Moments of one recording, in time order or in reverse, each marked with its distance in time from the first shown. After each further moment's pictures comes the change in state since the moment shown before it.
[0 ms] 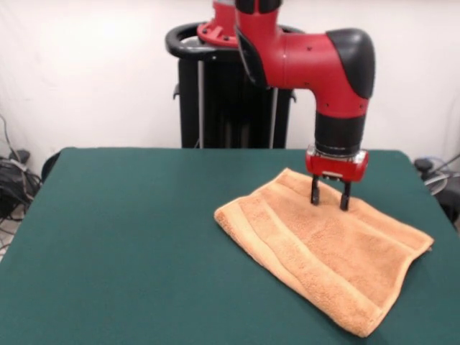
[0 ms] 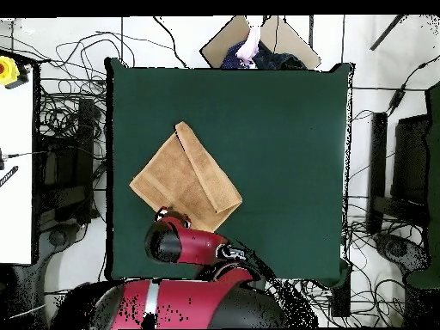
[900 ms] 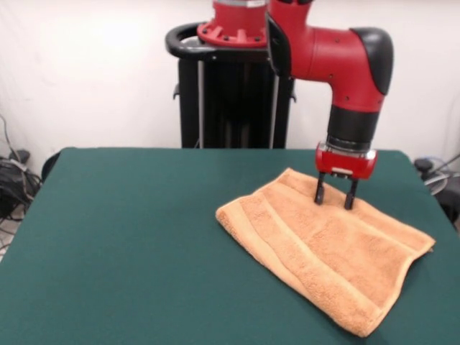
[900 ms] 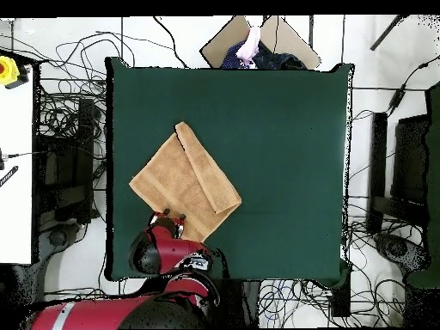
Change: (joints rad) arm 0.219 0.026 -0.140 -0.010 0.052 -0.121 0.000
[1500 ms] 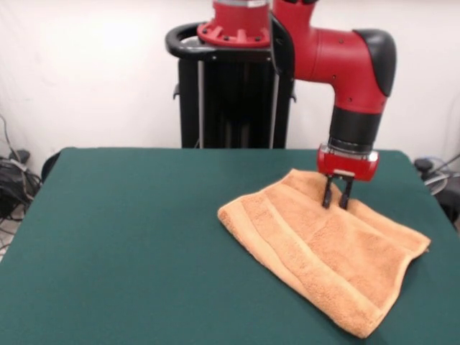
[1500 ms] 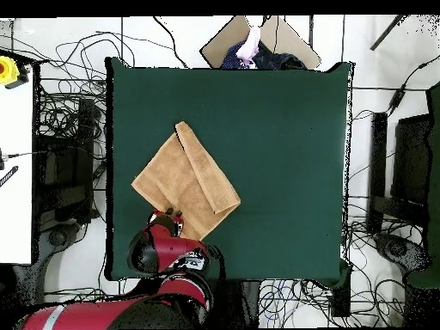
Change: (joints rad) arm 0.031 0.008 -0.024 -0.020 0.000 0.001 0.000
